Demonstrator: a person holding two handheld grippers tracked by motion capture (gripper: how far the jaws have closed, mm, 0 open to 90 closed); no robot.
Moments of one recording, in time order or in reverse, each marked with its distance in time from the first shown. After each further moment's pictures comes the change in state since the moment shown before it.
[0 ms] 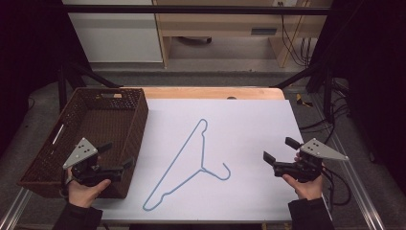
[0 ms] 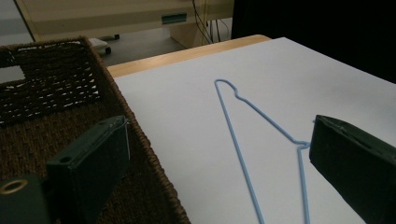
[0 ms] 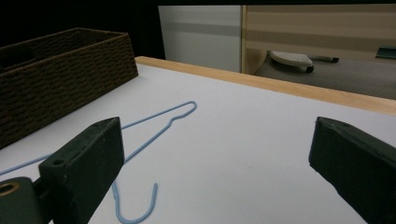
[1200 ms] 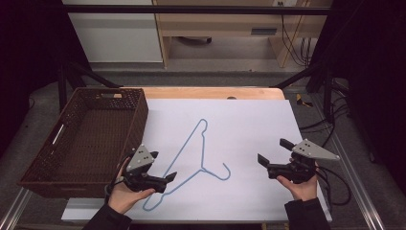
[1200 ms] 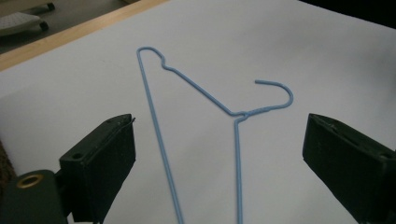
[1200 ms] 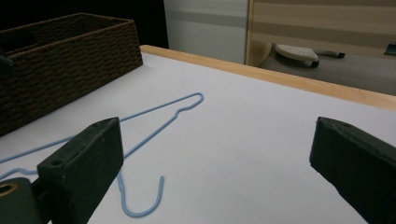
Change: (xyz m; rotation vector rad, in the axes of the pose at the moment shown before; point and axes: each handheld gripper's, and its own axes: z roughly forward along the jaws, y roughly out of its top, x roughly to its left) left arm -0.080 0.002 0.071 0.221 -0.155 0.149; right arm 0.012 -0.001 0.009 0.040 0.014 -0.025
